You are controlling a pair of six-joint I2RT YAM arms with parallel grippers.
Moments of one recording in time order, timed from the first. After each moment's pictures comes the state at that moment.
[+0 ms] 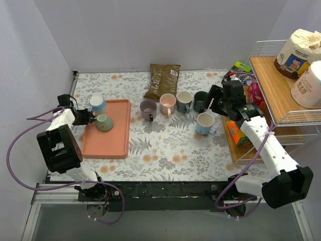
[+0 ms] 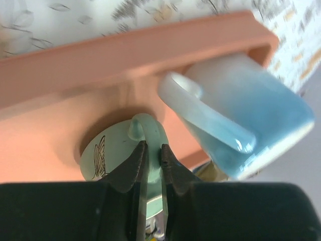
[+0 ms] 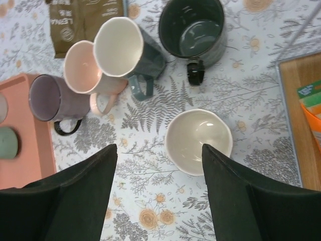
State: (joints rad) left arm 0.37 1.63 1.06 -0.54 0.17 -1.32; right arm 0.33 1.20 1.16 -0.63 0.10 0.58
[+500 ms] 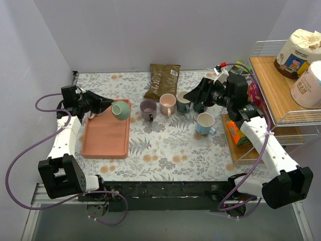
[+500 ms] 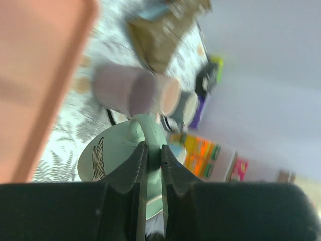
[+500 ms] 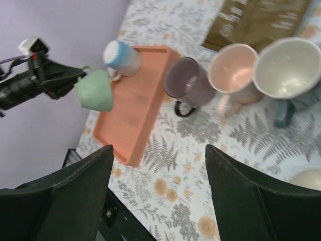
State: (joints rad) left arm 0.21 1.31 1.03 -0.40 0.56 -1.04; right arm 0.33 1.20 1.16 -0.35 -0.43 0.58
